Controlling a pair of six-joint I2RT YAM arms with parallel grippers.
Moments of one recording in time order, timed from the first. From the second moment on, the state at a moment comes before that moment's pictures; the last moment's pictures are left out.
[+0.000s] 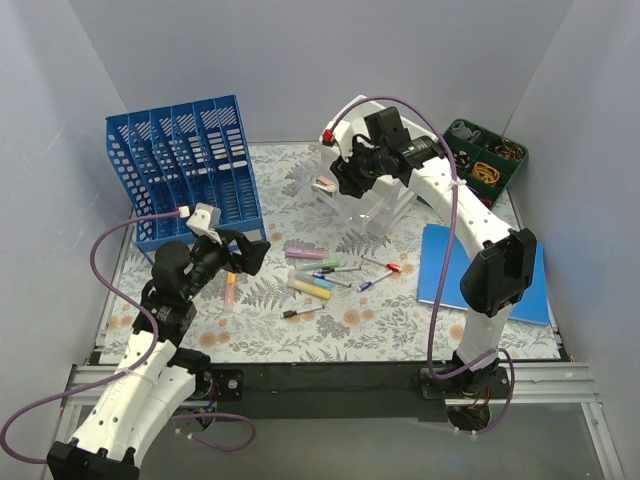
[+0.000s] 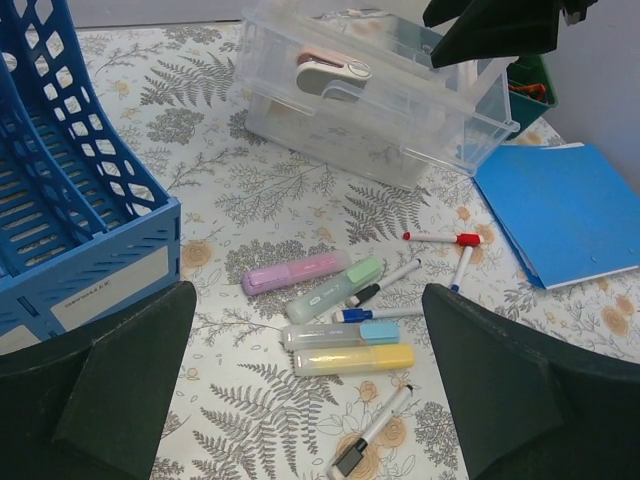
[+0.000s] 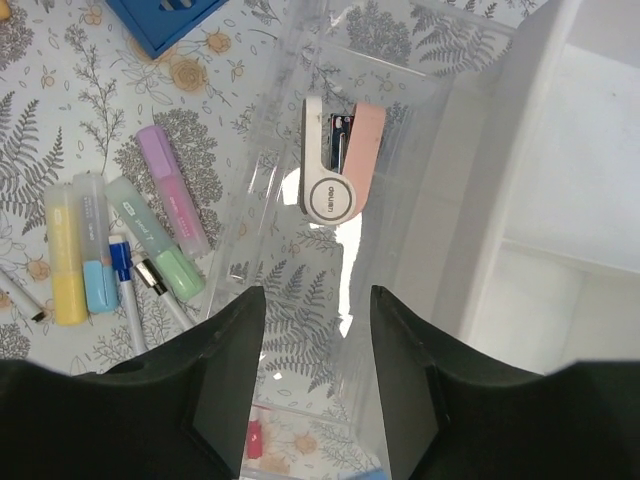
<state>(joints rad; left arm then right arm) -0.29 0.61 0.56 -0.07 0.27 -0.26 0.53 1.85 1.86 -0.79 -0.38 -0.49</state>
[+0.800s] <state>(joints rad) -0.33 1.05 0.55 0.29 0.54 -0.74 0.43 1.67 1.76 -0.76 -0.25 -0.41</state>
